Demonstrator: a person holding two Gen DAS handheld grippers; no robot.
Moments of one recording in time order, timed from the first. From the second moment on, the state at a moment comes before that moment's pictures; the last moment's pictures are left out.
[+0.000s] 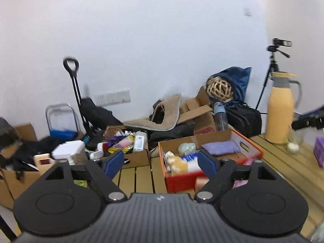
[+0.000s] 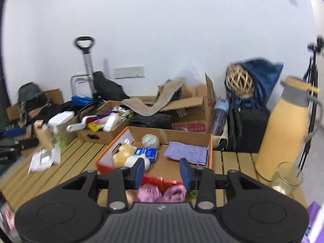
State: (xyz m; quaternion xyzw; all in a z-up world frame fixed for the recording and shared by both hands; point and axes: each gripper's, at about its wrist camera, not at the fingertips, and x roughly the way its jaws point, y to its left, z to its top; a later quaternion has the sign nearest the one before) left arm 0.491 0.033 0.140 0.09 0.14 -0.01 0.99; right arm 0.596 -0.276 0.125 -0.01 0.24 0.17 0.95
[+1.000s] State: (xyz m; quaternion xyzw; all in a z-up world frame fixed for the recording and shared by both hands) left arm 0.346 0.019 0.028 0.01 0.16 -0.05 0.99; right arm 0.376 -0.256 -0.005 0.03 0.23 0.15 0.96
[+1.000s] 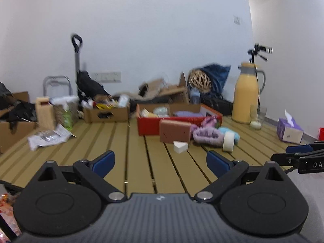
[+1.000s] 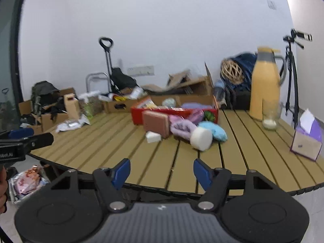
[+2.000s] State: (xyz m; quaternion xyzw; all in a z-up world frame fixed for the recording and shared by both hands) left arm 0.621 -0.014 -0.054 -0.05 0.32 -0.12 0.94; right arm 0.593 -0.278 -0.083 0.15 0.24 0.12 0.95
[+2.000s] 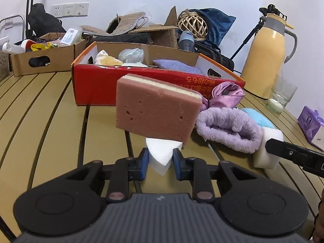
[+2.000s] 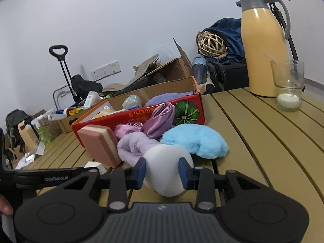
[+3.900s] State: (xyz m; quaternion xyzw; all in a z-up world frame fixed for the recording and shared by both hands) left arm 0.816 0.039 0.074 -0.05 0.29 -0.08 0.95; right arm 0.862 -0.197 0.046 0.08 0.35 0.29 0.89
